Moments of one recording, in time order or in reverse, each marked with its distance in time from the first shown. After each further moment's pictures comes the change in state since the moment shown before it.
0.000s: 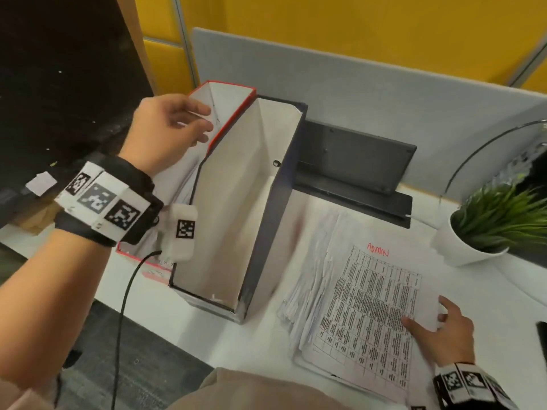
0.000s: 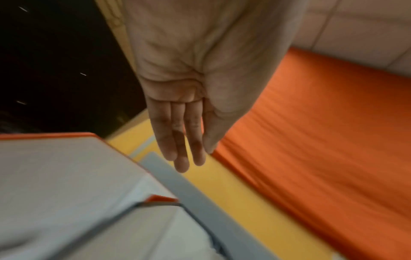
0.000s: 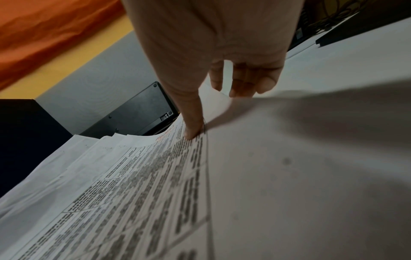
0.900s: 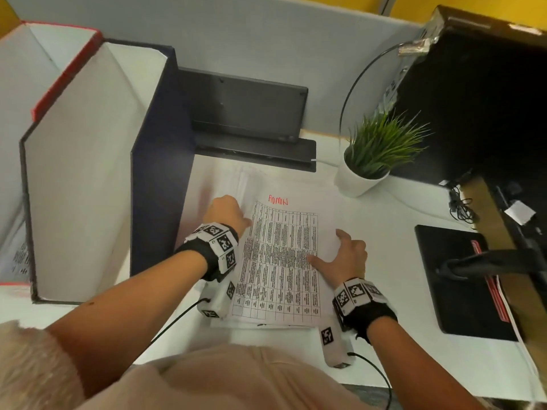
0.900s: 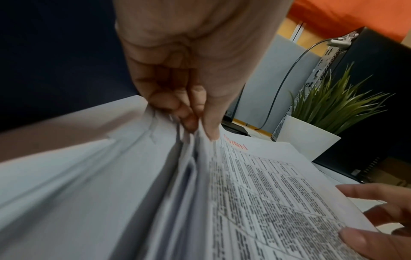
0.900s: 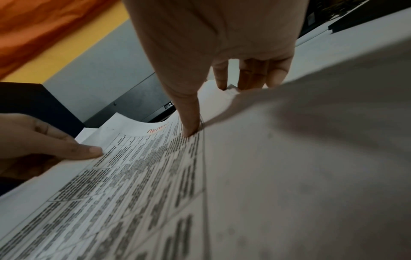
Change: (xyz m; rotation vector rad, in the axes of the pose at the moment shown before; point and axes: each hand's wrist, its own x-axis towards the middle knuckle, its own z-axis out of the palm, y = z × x) left_hand -0.100 -0.019 0.271 0.471 -0.652 -0.261; right_hand -0.003 0.010 0.013 -0.176 -0.034 0.006
